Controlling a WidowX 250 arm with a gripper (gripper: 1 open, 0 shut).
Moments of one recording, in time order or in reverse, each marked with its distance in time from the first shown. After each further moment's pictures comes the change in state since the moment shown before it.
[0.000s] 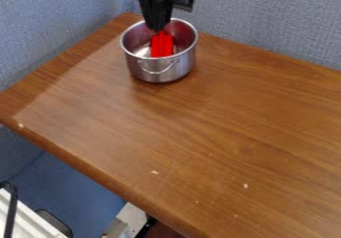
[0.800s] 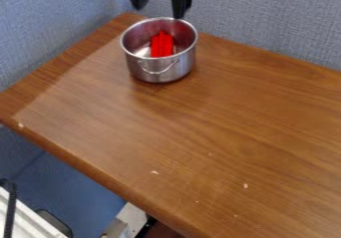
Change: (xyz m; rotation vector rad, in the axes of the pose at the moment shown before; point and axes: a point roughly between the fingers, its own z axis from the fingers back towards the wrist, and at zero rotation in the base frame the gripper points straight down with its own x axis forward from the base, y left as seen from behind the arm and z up) arm -0.008 -0.009 -0.014 -0.026 0.026 0.007
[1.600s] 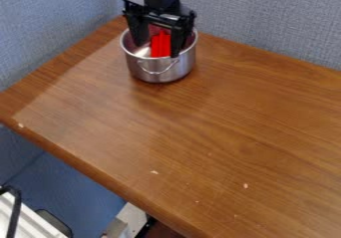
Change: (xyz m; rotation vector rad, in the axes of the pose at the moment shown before) arm 0.008 0.016 -0.061 0.057 0.113 0.027
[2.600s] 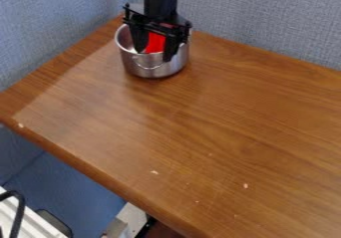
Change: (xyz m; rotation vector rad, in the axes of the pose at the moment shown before) arm 0.019 0.018 -0.020 0.051 0.006 0.007
